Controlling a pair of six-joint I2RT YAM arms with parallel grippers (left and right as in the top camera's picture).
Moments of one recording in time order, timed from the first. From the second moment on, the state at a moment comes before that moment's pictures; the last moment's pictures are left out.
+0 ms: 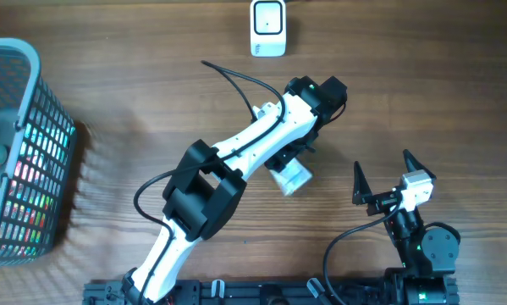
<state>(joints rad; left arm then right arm) -0.81 2.27 1.95 -1.34 -0.12 -1.59 0.01 0.02 0.01 0.01 -0.22 -0.03</state>
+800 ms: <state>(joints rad) -0.61 1.98 1.94 -1.44 -0.12 -1.40 0.01 0.02 0.01 0.01 -0.22 -0.03</state>
